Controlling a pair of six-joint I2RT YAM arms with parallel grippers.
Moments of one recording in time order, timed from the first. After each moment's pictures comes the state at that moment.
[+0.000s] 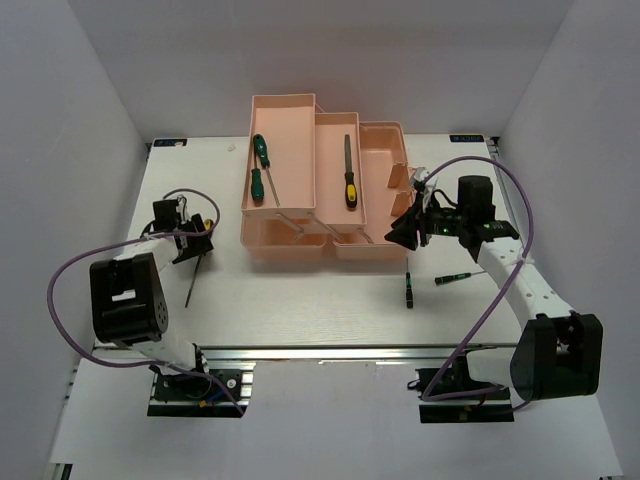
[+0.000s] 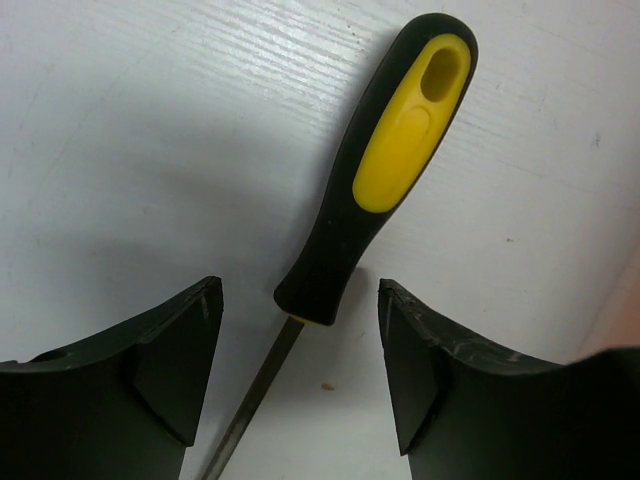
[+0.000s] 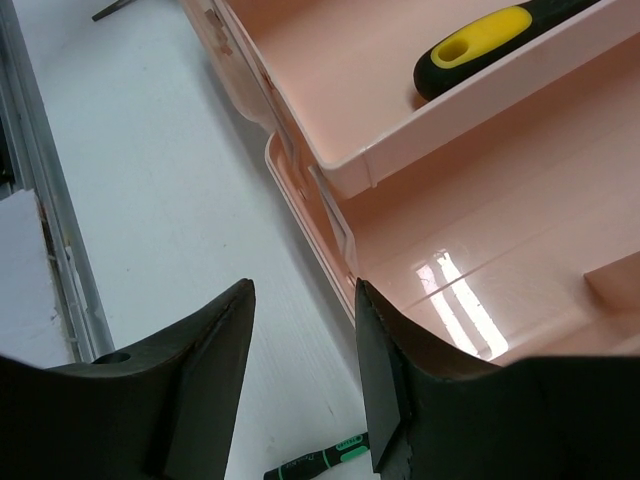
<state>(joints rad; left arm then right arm) 0.17 1.57 0.82 -0.18 0.05 -0.19 0.15 1.25 0.92 -0.30 -0.96 -0.36</state>
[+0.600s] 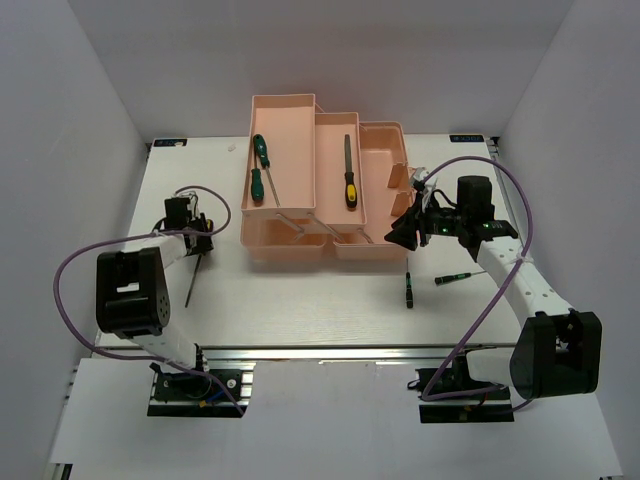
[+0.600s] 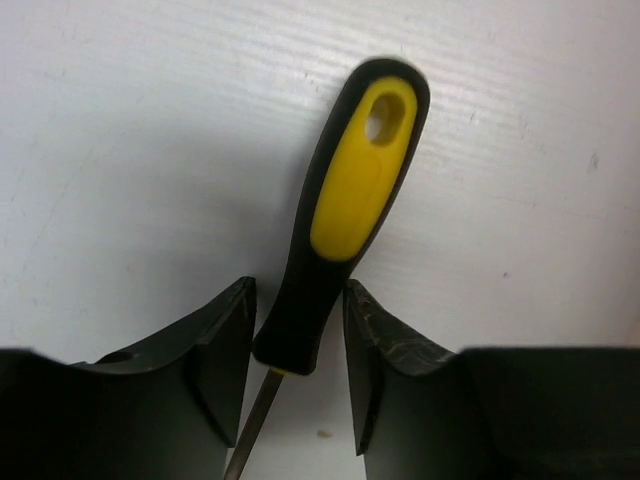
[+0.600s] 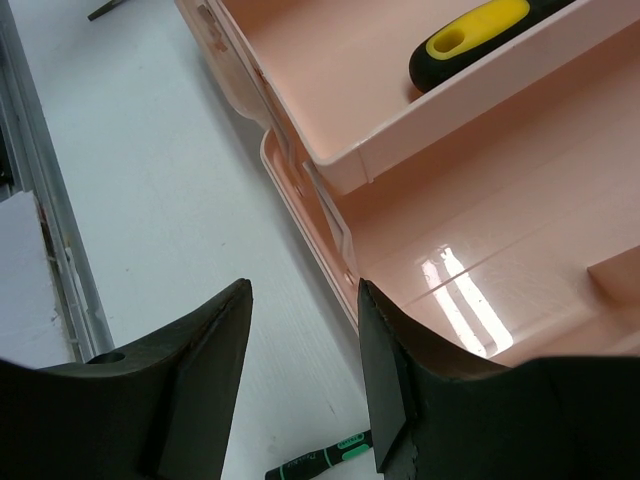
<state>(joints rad) 0.11 1.65 0.84 -0.09 -0.03 -0.12 0.15 1.27 0.92 -0.30 -0.95 -0.35</state>
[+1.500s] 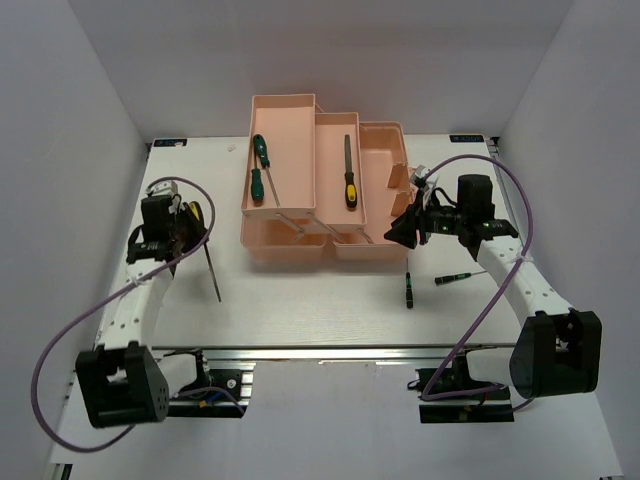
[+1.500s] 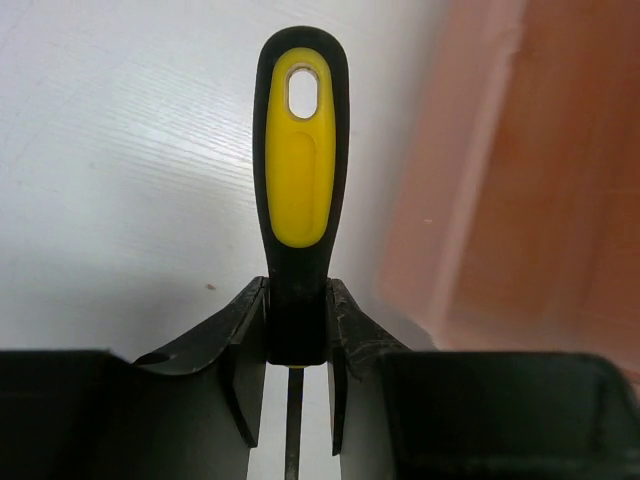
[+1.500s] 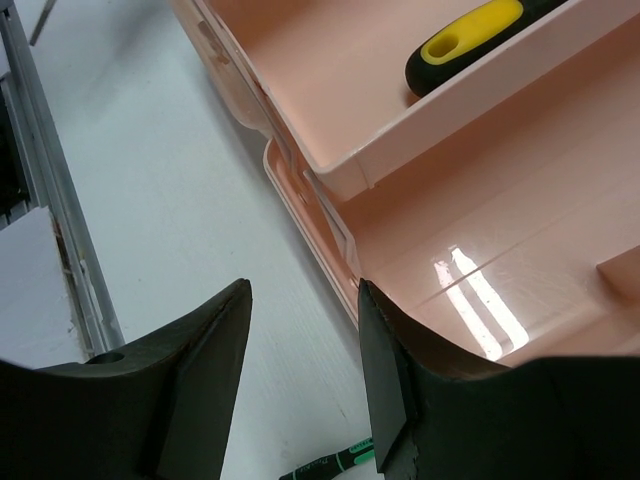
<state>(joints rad) 0.09 1.16 0.82 -0.35 0.07 -0.35 0.14 1.27 0.92 -0.28 -0.95 -0.29</state>
